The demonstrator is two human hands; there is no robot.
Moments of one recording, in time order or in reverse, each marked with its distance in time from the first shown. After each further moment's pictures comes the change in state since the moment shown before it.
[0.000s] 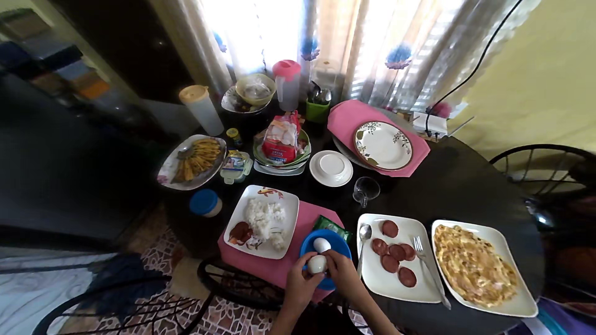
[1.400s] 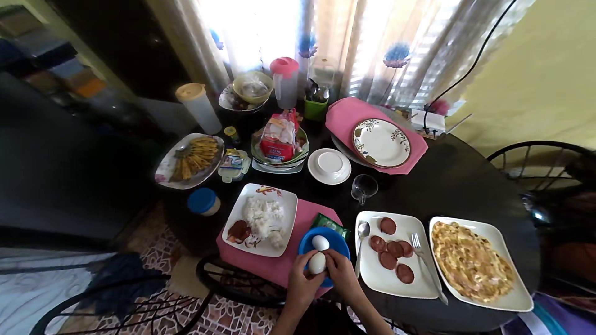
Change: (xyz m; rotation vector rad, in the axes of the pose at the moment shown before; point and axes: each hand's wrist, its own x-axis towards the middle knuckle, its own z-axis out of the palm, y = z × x) left_hand -0.004 0.001 0.008 0.066 0.019 0.015; right_hand -0.005 0.013 0.013 0.149 0.123 -0.015
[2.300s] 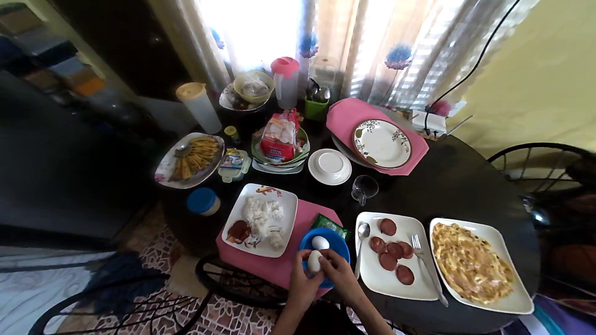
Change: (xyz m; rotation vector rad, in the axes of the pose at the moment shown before) left_hand 0.003 -0.001 0.005 -0.162 0.041 -0.043; right_hand 0.001 0.007 0.000 0.197 -0.112 0.031
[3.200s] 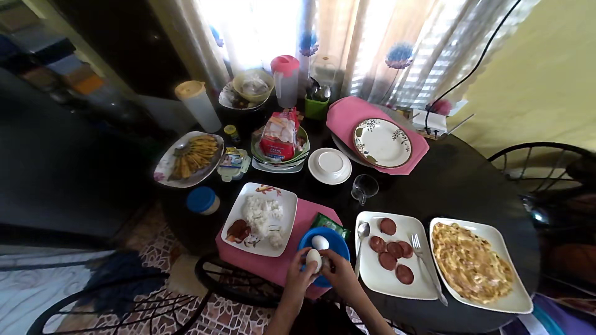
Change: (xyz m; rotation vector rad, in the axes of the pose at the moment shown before) left_hand 0.002 0.012 -0.007 -0.280 -0.047 -0.224; right_hand -0.002 -0.007 -0.004 -0.249 0.003 -0.076
